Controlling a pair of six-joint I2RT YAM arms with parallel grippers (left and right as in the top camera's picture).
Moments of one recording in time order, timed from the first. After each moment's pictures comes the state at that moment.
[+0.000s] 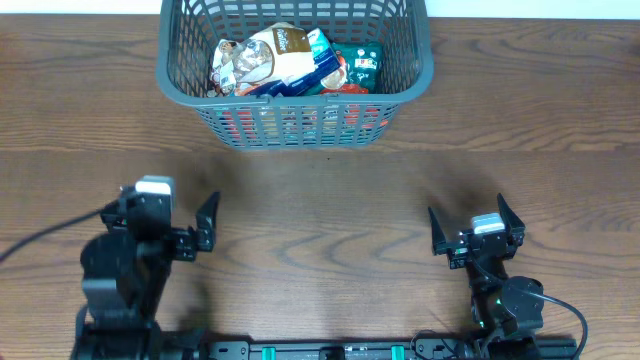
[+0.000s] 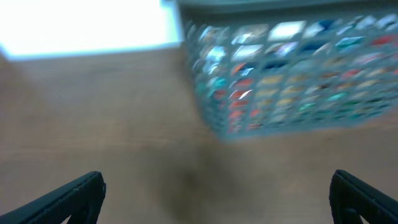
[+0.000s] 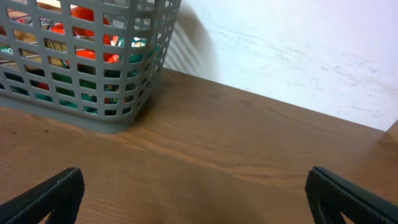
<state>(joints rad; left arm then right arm) -0.03 0.43 0.61 -0.55 0.08 0.06 0.13 0.01 0.04 -0.14 0.02 -0.22</state>
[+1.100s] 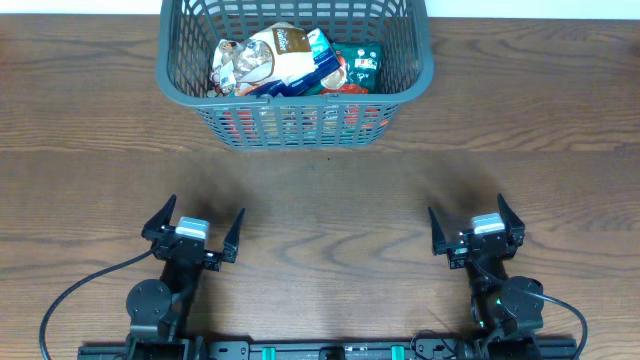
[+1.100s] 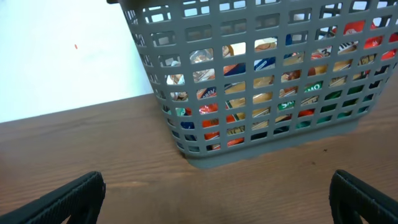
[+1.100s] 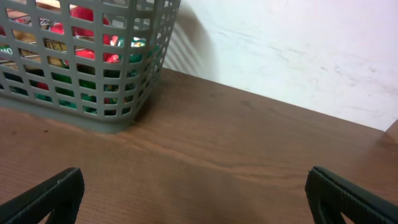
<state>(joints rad) -0.08 0.01 0.02 -0.10 0.13 0.15 0.13 0.01 0.04 -0.14 0.02 -0.22</state>
